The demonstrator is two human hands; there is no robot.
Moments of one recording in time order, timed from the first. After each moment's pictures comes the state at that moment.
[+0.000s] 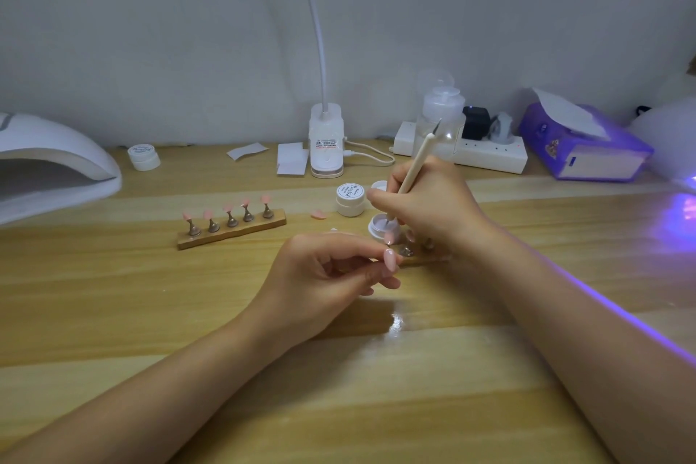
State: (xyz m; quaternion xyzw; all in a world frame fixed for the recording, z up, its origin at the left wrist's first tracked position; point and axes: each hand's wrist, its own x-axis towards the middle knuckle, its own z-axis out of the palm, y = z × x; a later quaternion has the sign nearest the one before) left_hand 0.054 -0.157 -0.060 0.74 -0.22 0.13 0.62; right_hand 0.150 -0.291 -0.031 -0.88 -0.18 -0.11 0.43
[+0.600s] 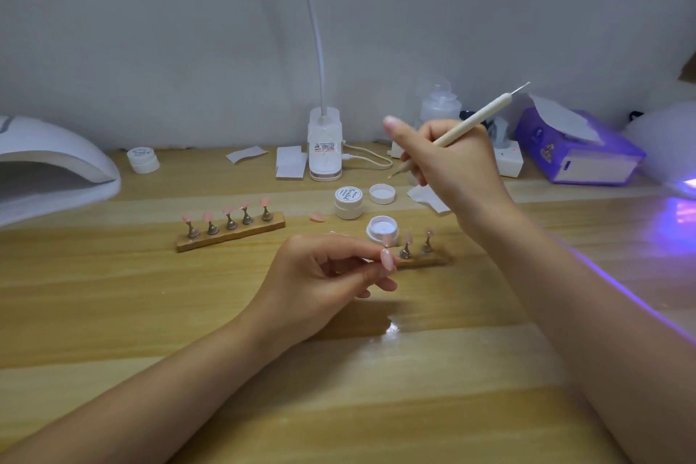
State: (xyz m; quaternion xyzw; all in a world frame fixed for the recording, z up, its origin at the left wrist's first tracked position) left_hand 0.054 -0.156 -0.059 0.74 -0.20 0.12 0.63; right_hand 0.144 -0.294 0.000 -0.75 -0.15 -0.16 0.62
